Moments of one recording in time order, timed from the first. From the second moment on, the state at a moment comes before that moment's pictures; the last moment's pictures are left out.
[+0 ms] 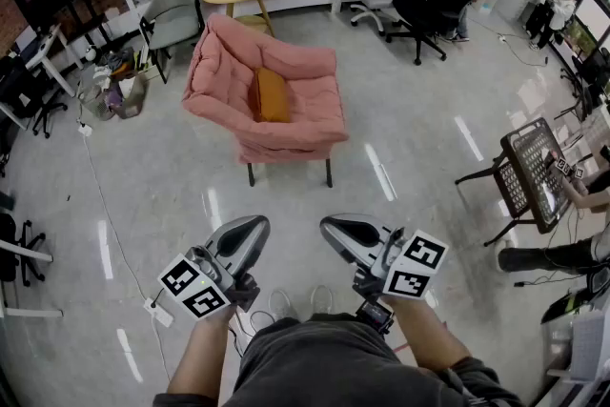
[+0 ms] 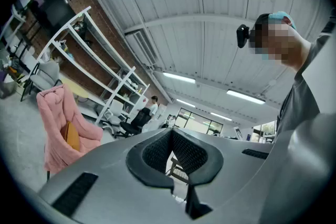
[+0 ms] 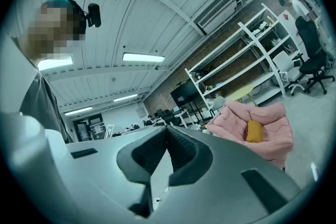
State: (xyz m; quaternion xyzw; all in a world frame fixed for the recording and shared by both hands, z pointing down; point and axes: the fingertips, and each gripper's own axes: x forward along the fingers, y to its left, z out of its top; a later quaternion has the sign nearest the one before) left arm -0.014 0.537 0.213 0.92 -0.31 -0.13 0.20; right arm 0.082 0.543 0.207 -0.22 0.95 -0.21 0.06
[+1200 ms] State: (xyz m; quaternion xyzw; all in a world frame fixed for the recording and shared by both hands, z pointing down) left arm 0.010 0.483 0.242 0.90 -0.35 -0.13 0.22; right arm 0.114 0.480 0.236 -0.21 0.95 -0.25 0.04
